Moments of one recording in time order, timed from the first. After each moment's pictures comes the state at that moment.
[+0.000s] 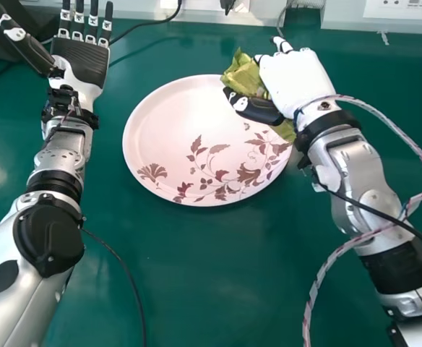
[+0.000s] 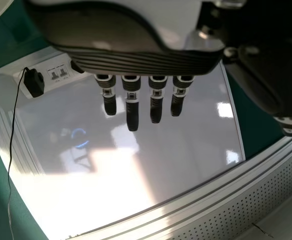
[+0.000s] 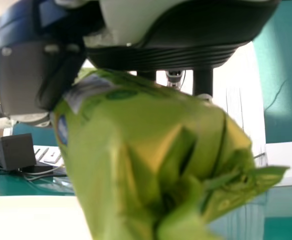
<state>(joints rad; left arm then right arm) -1.16 0.26 0.81 1.27 -0.76 0.00 -0.69 -0.67 -0.43 0.30 0.04 -1.14 0.13 0.20</state>
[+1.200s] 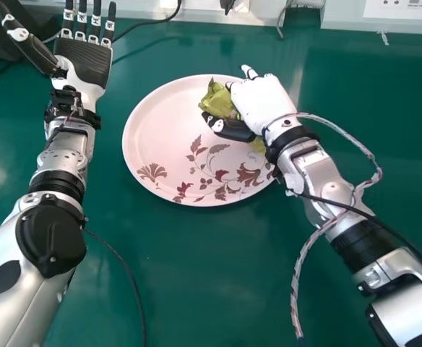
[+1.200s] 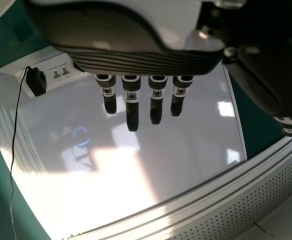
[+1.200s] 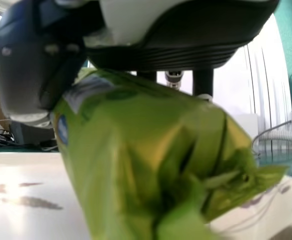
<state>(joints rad) -1.16 0.25 0.81 1.27 -0.76 0.00 -0.70 -0.78 -0.37 0.46 0.43 -1.08 0.06 -0.05</state>
